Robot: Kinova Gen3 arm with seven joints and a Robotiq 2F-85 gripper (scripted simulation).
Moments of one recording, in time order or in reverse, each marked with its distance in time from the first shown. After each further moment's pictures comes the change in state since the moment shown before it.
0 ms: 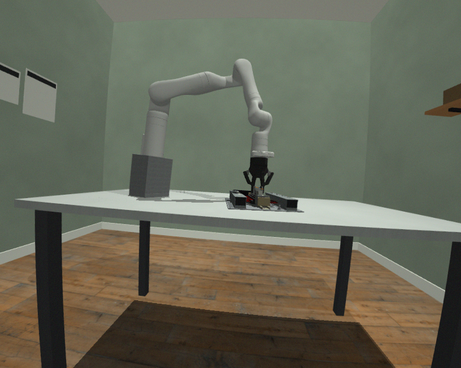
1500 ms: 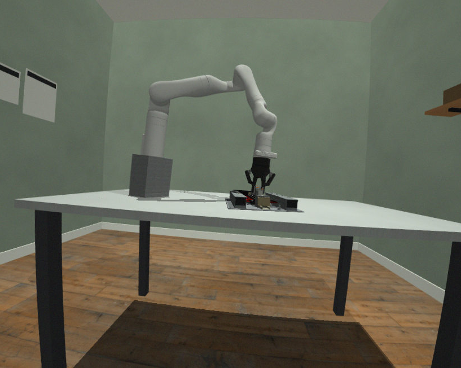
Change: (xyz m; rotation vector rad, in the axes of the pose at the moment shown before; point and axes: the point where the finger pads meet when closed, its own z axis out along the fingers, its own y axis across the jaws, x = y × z) arm 0.000 -0.002 0.001 -0.072 0.000 0.000
